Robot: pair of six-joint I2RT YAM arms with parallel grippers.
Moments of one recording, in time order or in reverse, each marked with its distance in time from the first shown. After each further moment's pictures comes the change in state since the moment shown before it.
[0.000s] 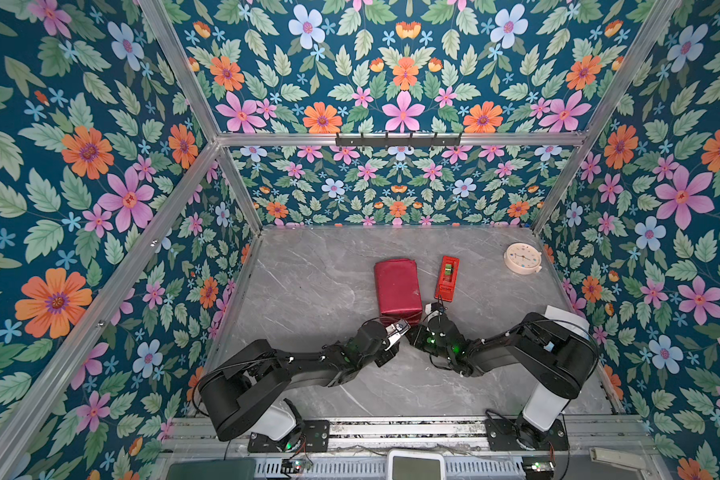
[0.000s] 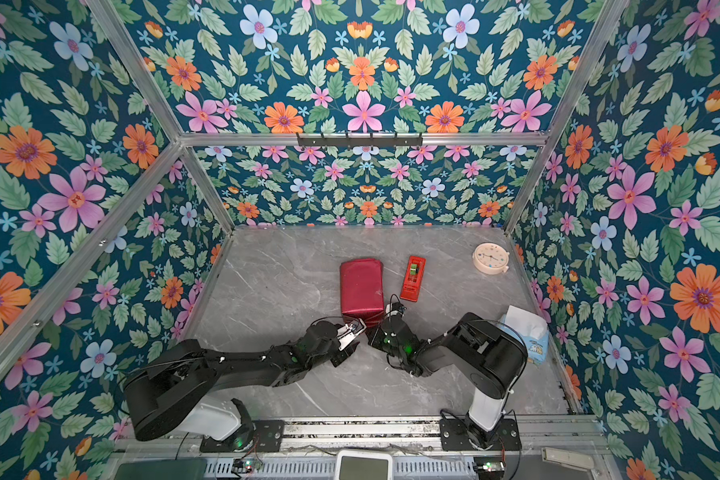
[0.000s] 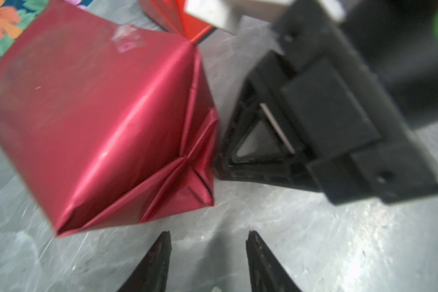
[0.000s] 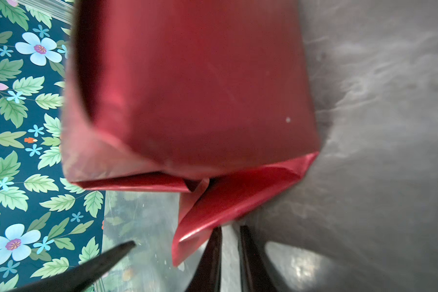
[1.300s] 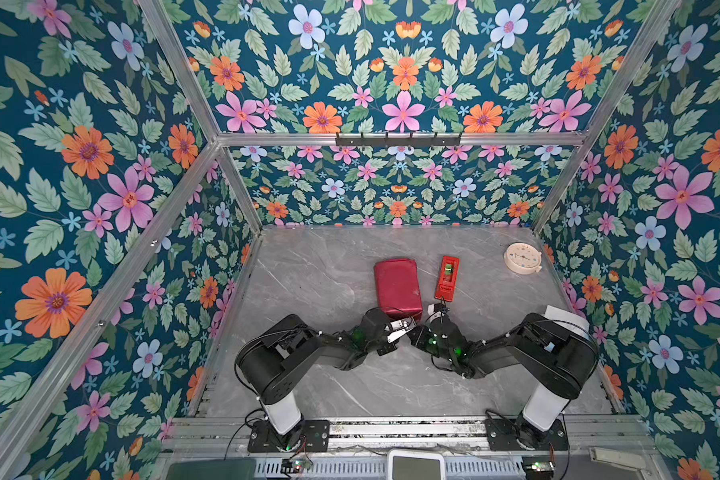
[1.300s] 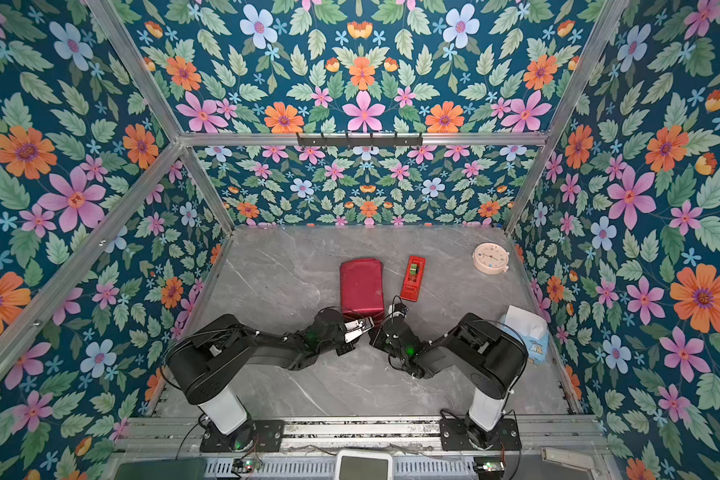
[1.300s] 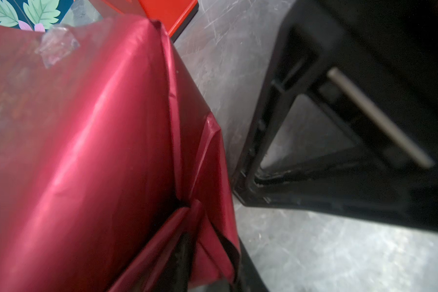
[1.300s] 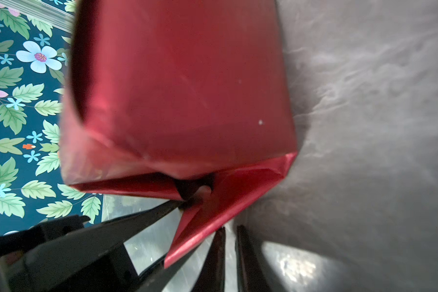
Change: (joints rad) left arm 0.101 0.231 0.098 0.119 0.141 0.232; right arm 0.000 -0.010 -0.023 0.019 0.026 0.003
